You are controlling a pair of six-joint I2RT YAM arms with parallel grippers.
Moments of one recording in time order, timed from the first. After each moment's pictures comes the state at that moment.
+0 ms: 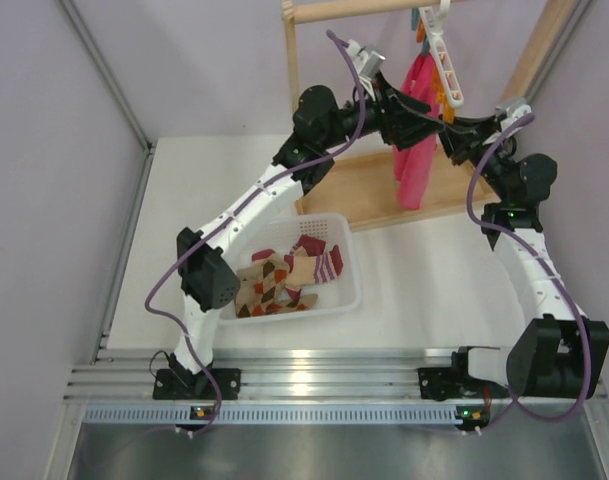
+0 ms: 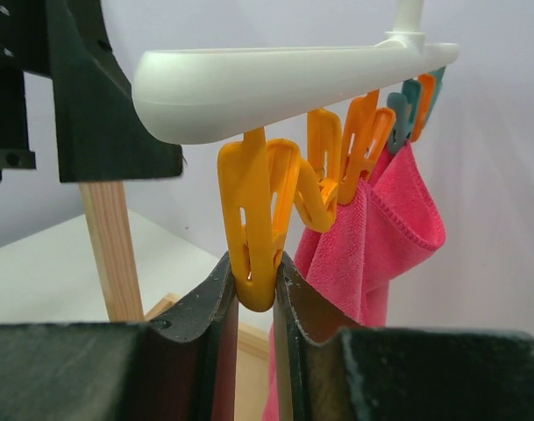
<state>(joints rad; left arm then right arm) -0.73 2.06 2.20 0.28 0.62 -0.59 -0.05 1.25 1.01 0.71 -0.65 0.19</state>
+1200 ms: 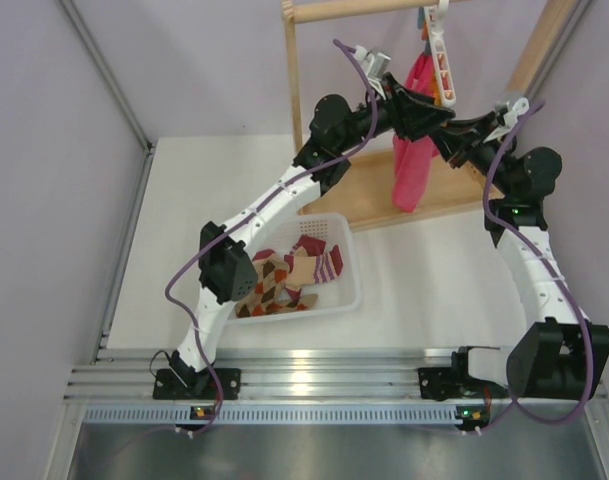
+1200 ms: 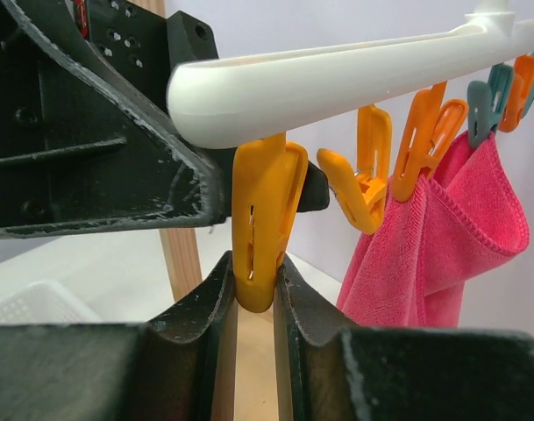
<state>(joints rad) -0.75 2.22 2.31 0.43 0.52 -0.70 -0.05 1.25 1.06 0.63 -0.79 0.29</state>
